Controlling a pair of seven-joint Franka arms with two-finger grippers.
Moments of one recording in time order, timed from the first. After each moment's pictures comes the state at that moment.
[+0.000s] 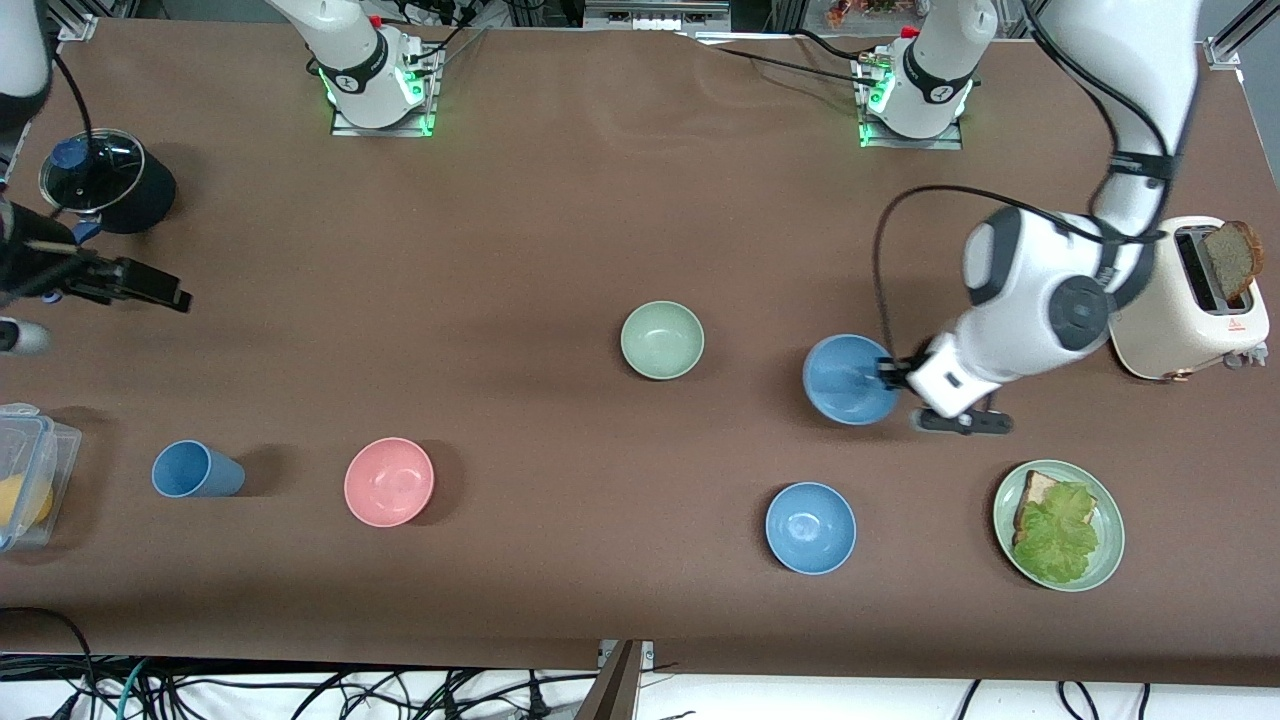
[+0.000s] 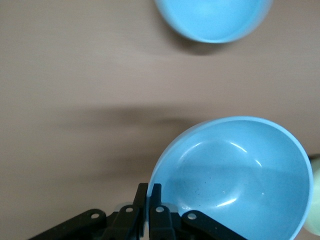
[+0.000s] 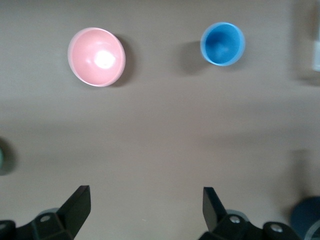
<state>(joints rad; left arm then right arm) -0.19 0.39 -0.10 -1.81 -0.15 2.14 -0.22 -0.03 0.15 -0.02 -1.50 0.03 1.58 0.06</state>
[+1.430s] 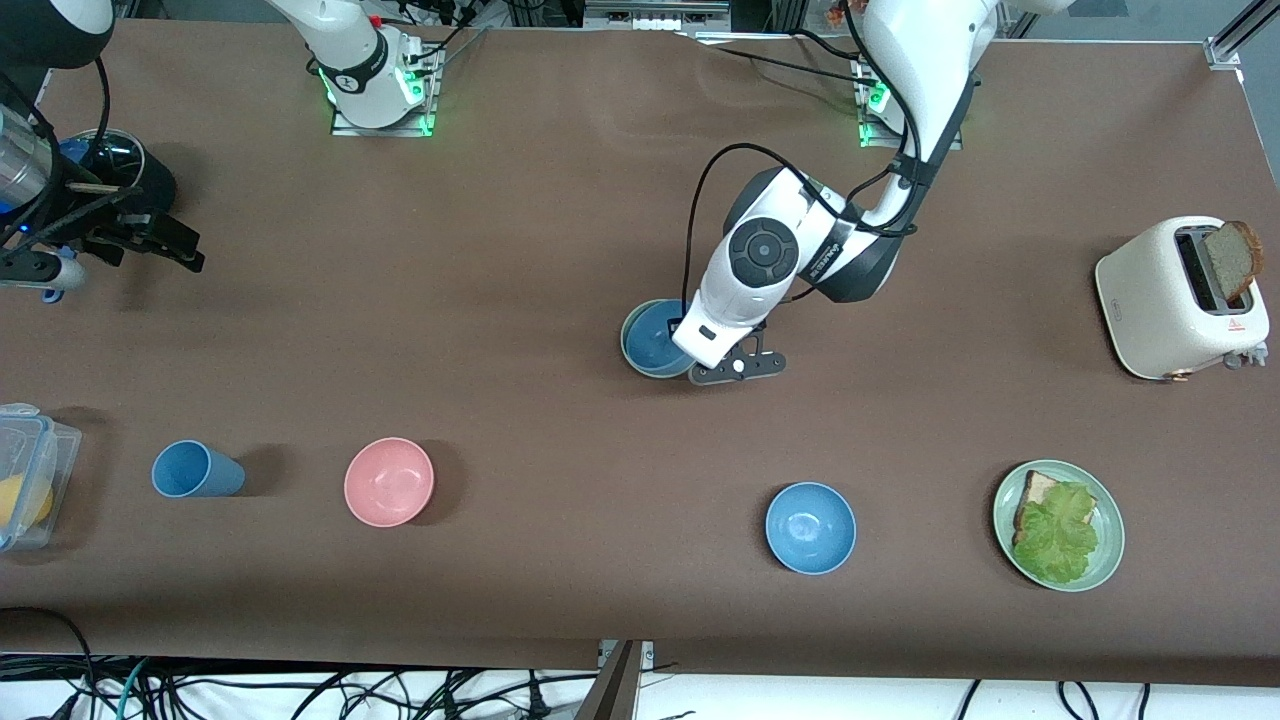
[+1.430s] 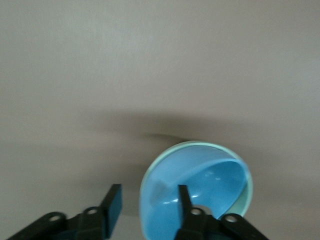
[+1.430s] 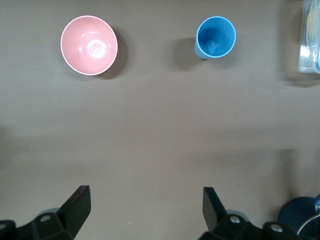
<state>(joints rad) -0.55 0.57 -0.08 -1.59 -0.12 2.15 -0.74 0.04 -0.02 -0.04 -1.75 -0.01 1.72 0.06</state>
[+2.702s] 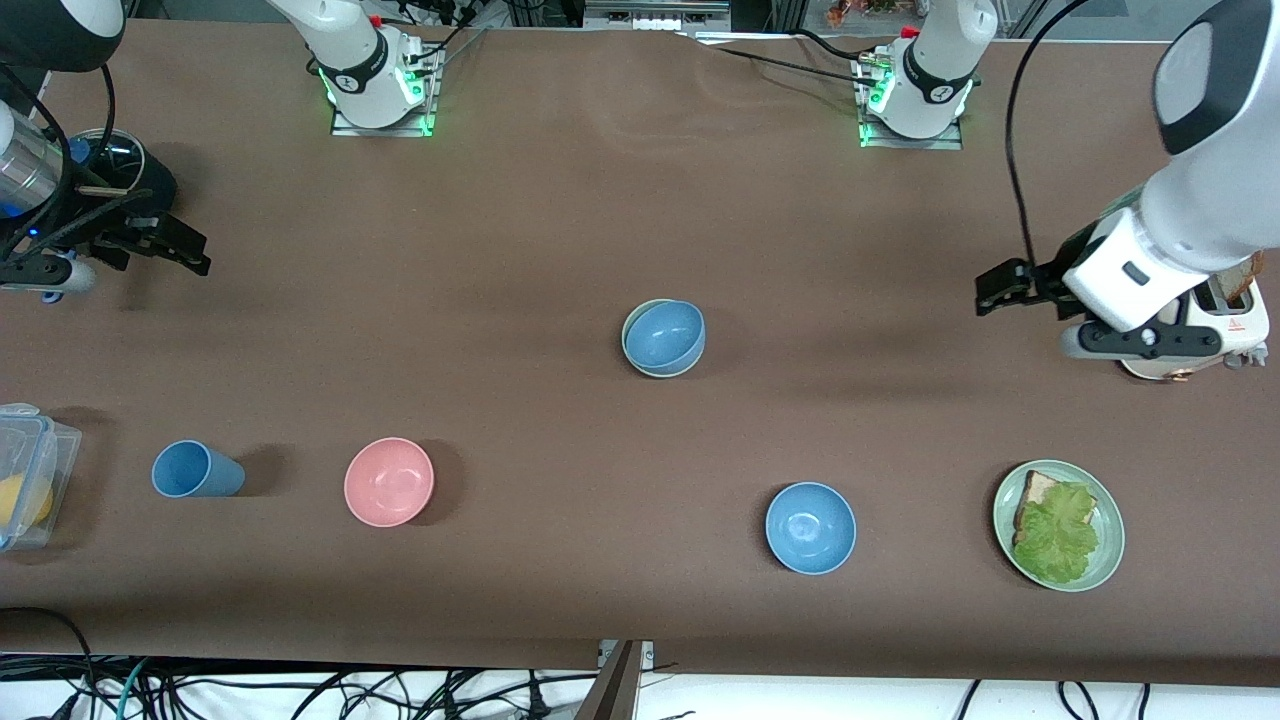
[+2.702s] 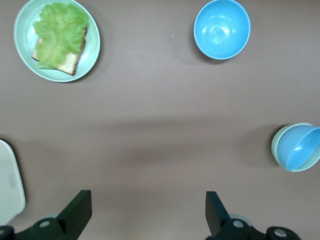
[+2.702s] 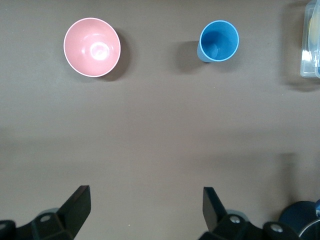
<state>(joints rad) -0.09 0.18 -0.03 -1.48 -0.05 1.58 -0.09 0.04 -0.02 -0.03 -1.75 -0.01 1.73 0.06</state>
